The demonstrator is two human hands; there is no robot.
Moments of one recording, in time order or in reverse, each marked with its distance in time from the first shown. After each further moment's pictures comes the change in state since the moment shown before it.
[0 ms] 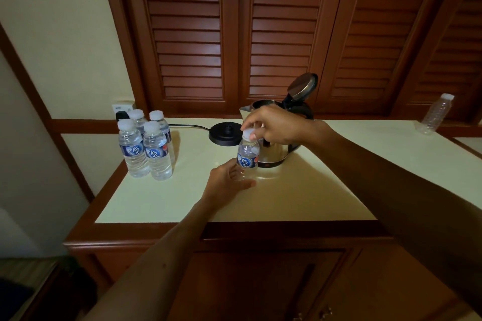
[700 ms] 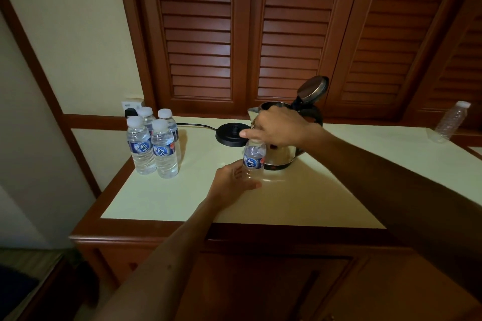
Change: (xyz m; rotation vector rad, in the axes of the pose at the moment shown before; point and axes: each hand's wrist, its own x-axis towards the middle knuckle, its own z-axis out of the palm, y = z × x) left_hand 0.001 0.001 -0.001 -0.083 -0.008 -0.003; right_hand 0.016 -0.007 0.010 -0.376 0.061 0.090
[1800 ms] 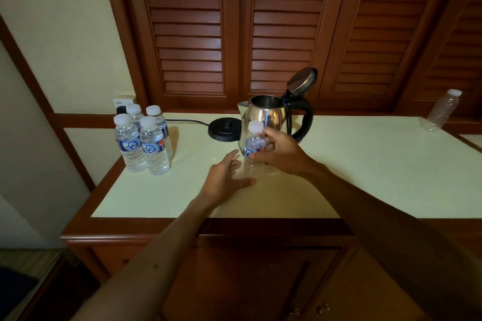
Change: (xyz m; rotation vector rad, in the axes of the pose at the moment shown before) left_hand -0.004 0.000 0.007 0.075 0.021 -0.078; right_hand -0.053 0.023 0.075 0.944 0.118 0.221
